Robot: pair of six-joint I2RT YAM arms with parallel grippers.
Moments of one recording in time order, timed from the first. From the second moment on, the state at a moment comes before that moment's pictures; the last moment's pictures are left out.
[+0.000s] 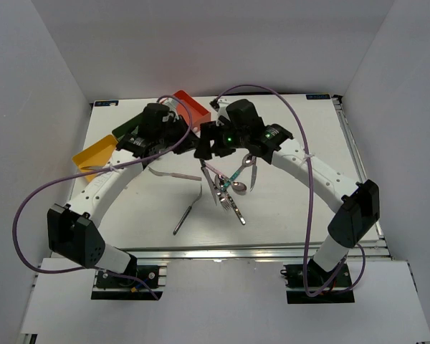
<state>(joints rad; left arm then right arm) -0.42 1.44 1.30 -0.40 0.31 -0.76 0.77 1.66 1.60 -0.53 -0.28 0.40</state>
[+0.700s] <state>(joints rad) 0.34 1.74 1.70 -0.84 -0.33 -0.84 0.59 1.45 1.40 -0.63 -0.22 0.43</state>
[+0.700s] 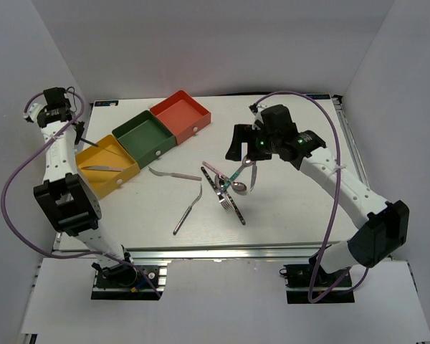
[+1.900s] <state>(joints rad) 0.36 1.79 1.54 -0.72 -0.33 -0.95 0.60 1.48 1.38 -0.66 -0.25 0.41</state>
